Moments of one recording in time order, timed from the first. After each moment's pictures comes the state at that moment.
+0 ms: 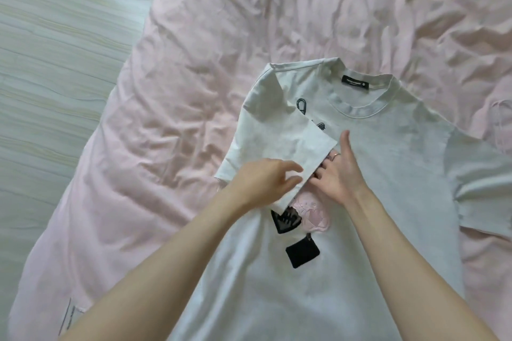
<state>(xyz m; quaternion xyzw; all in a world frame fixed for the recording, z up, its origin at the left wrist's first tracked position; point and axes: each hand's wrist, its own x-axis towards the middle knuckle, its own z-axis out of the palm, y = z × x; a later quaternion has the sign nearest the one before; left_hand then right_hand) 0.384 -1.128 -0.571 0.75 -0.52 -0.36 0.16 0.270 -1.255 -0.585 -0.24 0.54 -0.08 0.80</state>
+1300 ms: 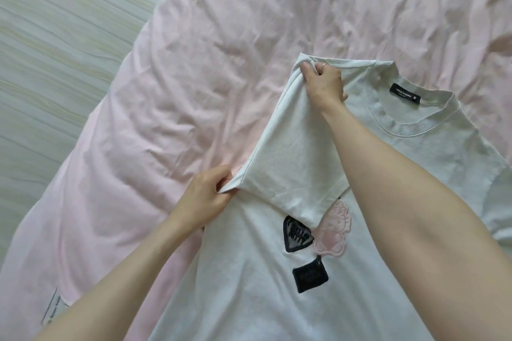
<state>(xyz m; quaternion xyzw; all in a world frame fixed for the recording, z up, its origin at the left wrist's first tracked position) 0.427 -1.029 -0.632 0.81 -0.26 -0.34 0.40 0.454 -1.310 -0.635 -0.76 0.53 0.00 0.39</state>
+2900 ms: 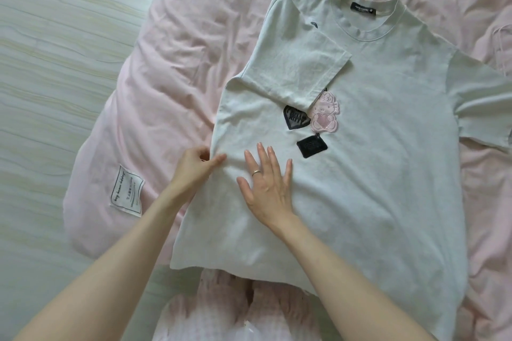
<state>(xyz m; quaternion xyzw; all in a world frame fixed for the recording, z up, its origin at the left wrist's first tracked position) 0.326 -0.890 -0.602 0.81 -0.09 -0.42 0.41 0.184 -0.977 -0.626 -0.93 0.31 0.02 0.19</state>
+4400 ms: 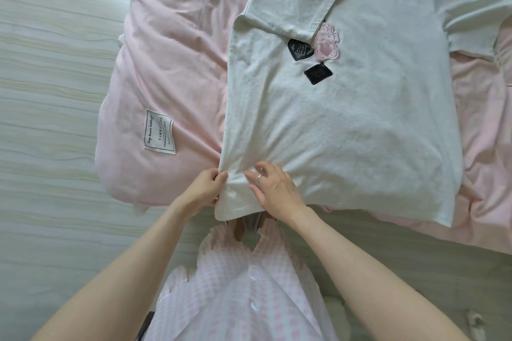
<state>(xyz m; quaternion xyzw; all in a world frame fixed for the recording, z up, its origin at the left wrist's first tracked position) 0.254 -0.755 -0.596 0.74 -0.10 -0.60 0.28 0.107 -0.855 -0.594 -0.90 0.27 0.15 0.30</state>
